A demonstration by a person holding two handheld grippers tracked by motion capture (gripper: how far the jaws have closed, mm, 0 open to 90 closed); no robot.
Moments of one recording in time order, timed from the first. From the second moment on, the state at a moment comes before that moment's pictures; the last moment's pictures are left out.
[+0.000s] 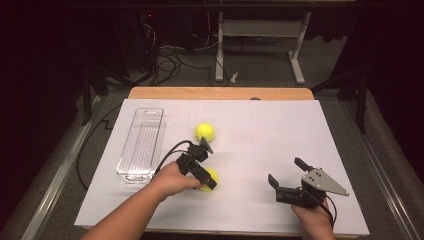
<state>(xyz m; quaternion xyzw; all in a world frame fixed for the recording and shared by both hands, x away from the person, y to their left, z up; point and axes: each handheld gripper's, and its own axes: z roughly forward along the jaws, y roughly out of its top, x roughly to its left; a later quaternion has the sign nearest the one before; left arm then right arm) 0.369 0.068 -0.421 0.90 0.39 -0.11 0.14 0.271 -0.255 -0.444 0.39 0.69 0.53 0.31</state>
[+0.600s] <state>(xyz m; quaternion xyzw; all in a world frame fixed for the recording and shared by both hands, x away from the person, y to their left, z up) 0.368 0.065 -0.420 0.91 0.37 -0.11 0.15 0.271 -0.255 -0.444 0.38 0.69 0.52 0.31</state>
